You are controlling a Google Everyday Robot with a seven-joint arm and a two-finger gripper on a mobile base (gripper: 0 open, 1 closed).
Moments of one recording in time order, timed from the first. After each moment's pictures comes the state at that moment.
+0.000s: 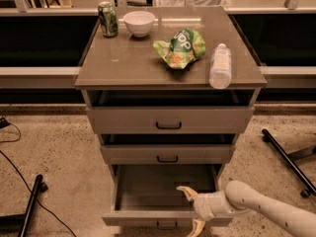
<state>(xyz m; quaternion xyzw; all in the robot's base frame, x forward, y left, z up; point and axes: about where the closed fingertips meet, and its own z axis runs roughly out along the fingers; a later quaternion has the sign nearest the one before) 0.438 -0.099 0.322 -0.72 0.54 0.24 0.37</state>
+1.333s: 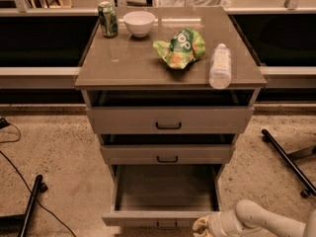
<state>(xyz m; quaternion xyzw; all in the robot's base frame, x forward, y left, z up) 0.397 -0.173 0.215 -0.67 0.64 0.24 0.28</state>
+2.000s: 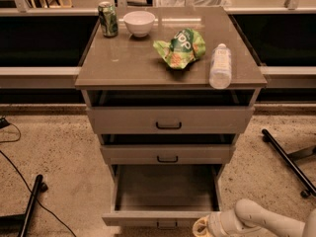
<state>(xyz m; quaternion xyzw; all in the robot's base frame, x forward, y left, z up) 0.397 -0.173 0.215 -0.67 0.64 0.25 0.28</state>
